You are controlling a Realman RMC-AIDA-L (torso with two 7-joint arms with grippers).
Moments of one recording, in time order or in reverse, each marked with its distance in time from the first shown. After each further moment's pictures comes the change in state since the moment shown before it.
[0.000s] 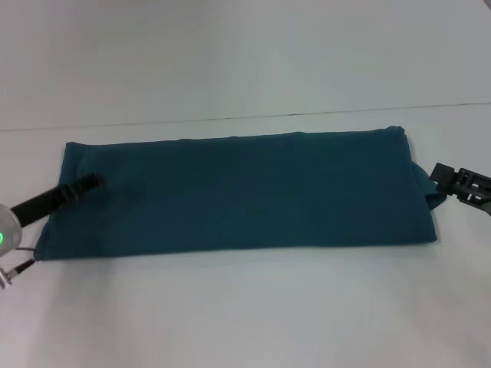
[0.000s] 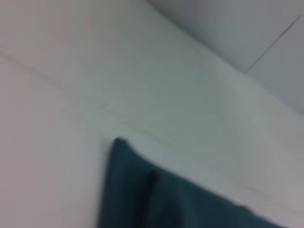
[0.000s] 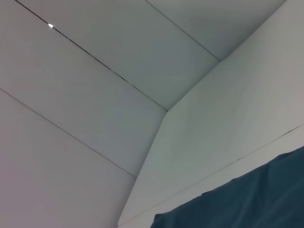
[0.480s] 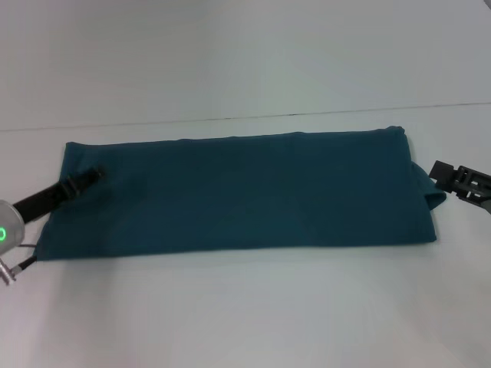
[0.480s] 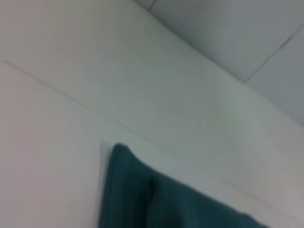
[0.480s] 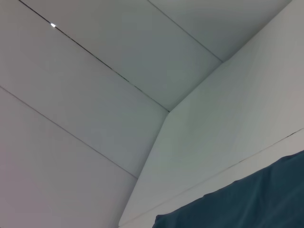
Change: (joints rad) left arm -0.021 0.003 -0.032 -0.026 -0.015 -0.003 0.010; right arm 0.002 0.004 -0.001 -0.011 0.002 -0.001 0.001
